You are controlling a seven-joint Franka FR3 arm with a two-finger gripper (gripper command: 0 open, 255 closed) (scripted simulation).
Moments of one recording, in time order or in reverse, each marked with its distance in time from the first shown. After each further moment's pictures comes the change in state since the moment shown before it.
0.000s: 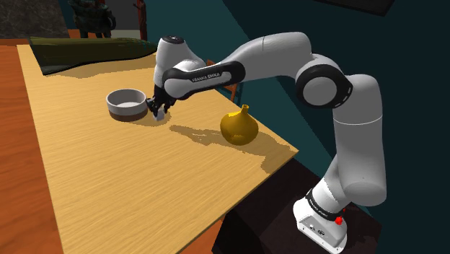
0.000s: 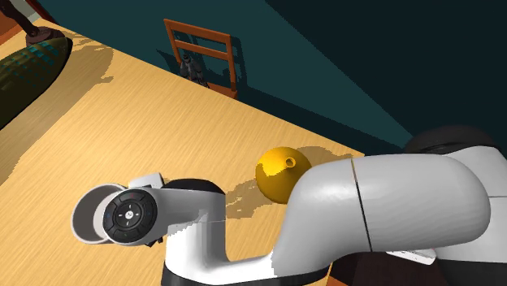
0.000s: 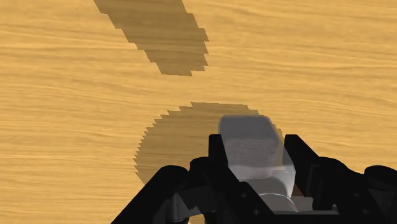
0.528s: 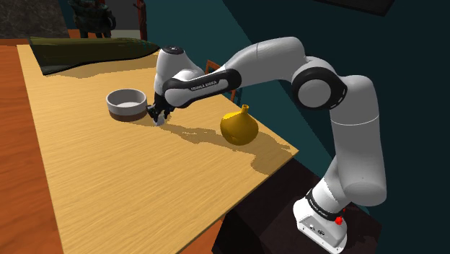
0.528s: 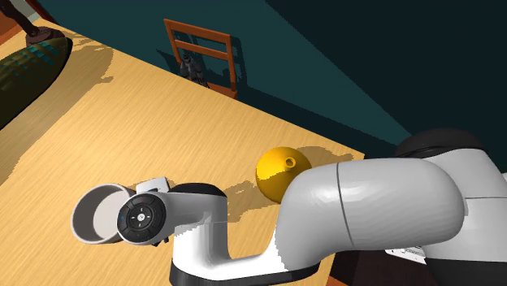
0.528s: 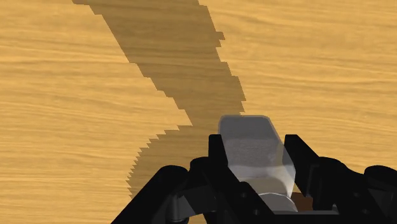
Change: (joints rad) arm 0.002 0.035 -0.004 -0.027 -0.007 0.062 0.009
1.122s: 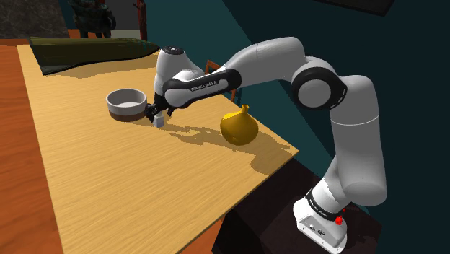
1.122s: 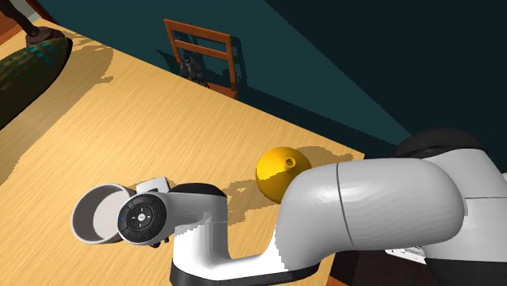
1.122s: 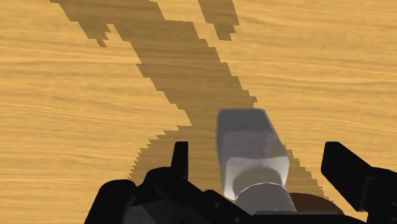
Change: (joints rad) arm 0.000 0.000 0.000 -0.002 0.000 0.002 0.000
